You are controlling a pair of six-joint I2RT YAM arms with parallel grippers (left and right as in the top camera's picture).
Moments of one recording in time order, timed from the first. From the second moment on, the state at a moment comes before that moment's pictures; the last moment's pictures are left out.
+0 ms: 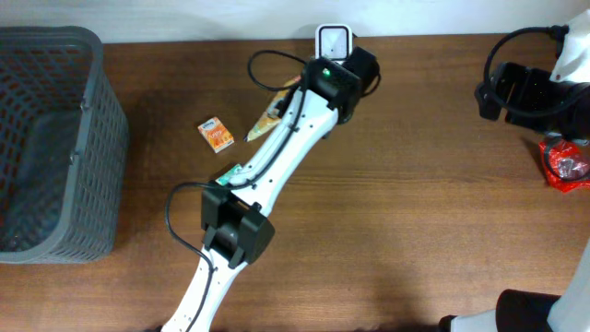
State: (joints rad) left arm -0.68 2.45 2.58 -1.56 -0.56 -0.23; right arm -0.15 1.63 2.41 -1.69 -0.18 0.16
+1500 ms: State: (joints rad) left arm -0.32 2.25 2.86 -1.69 -0.13 -0.24; right arm -0.15 1.63 2.41 -1.64 -0.25 0.17
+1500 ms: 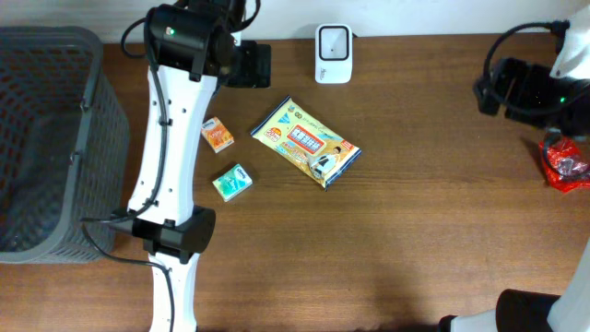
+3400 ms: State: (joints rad) left arm -0.21 2.25 2.71 -1.65 -0.15 -0.31; right arm 0.46 2.37 1.95 -0.95 -0.15 -0.31
